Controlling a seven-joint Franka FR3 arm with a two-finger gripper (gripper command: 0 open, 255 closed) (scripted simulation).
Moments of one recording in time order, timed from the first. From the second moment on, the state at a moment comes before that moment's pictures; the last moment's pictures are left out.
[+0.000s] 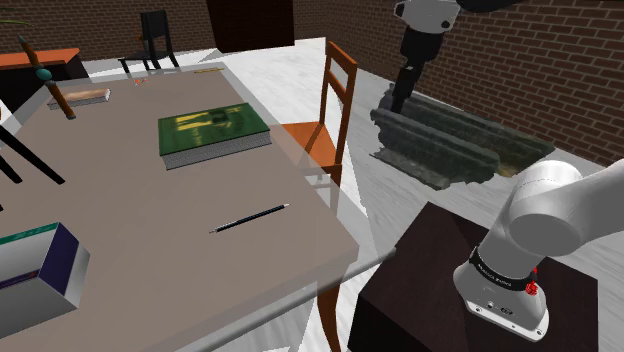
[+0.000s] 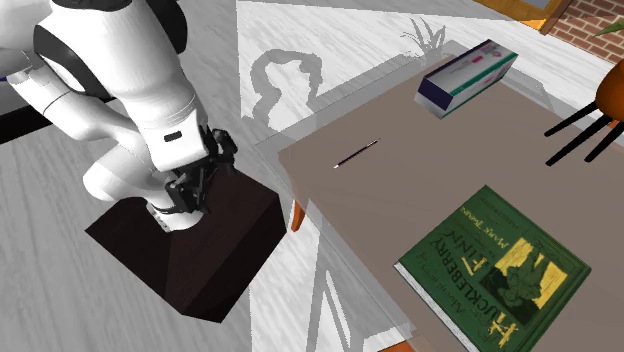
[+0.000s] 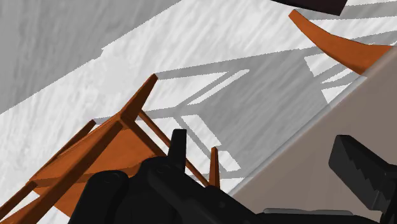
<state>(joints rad) 0.02 -0.77 0.05 -2.31 -0.01 1.67 -0.16</state>
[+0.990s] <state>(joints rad) 0.13 -0.38 0.17 -2.11 0.02 1.85 -0.22</state>
